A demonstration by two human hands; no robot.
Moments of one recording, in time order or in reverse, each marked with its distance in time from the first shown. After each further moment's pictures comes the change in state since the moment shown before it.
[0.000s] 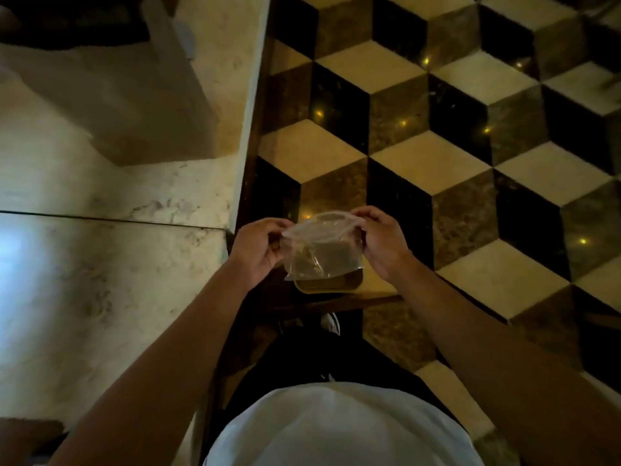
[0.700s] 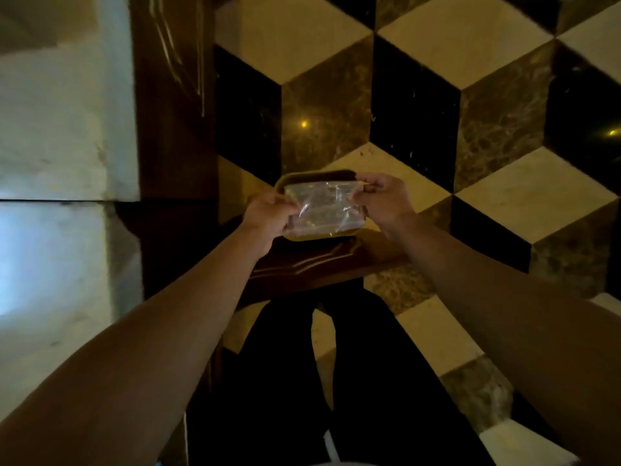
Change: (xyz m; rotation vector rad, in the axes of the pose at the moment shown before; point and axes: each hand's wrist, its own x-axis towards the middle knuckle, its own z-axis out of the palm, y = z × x) left_hand 0.174 -0.135 0.011 0.576 0.228 -0.309; right_hand 0.170 0.148 -0.064 -0.427 0.114 0.152
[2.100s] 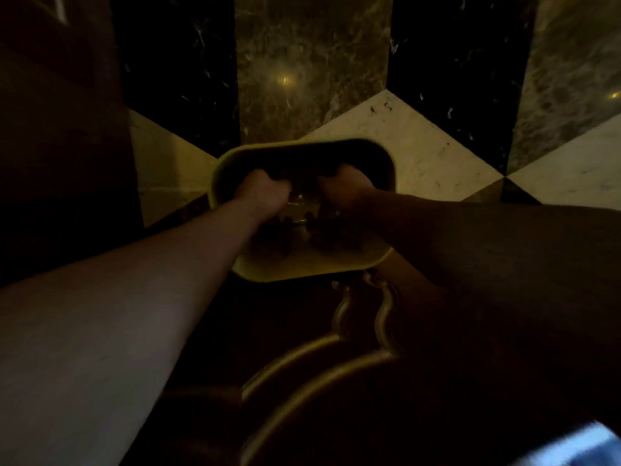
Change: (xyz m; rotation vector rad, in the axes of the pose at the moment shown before) left_hand 0.341 -0.095 0.094 0.515 0.015 0.004; right_hand 0.281 0.170 0.117 -0.589 -0.294 0.101
